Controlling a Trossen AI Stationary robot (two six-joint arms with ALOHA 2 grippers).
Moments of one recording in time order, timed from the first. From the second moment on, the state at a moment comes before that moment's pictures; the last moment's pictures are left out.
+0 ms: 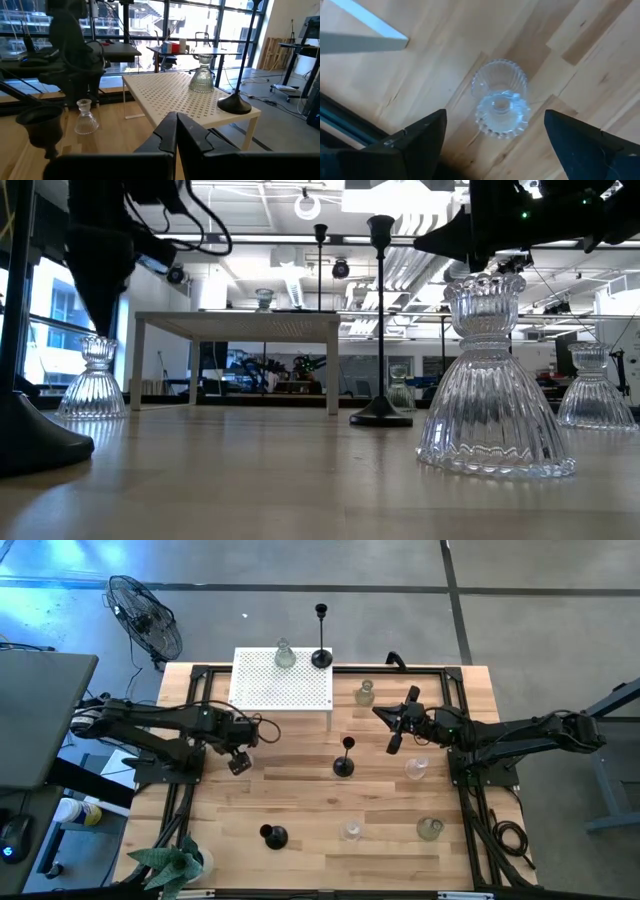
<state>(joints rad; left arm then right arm) 0.02 1.15 0.88 -1.17 -0.12 -0.58 -0.12 0.93 0.36 0.60 0.28 -0.05</state>
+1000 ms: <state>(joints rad) 0.01 1.15 0.82 -1.06 0.01 -0.46 -0.12 0.93 0.36 0.60 0.28 -0.05</state>
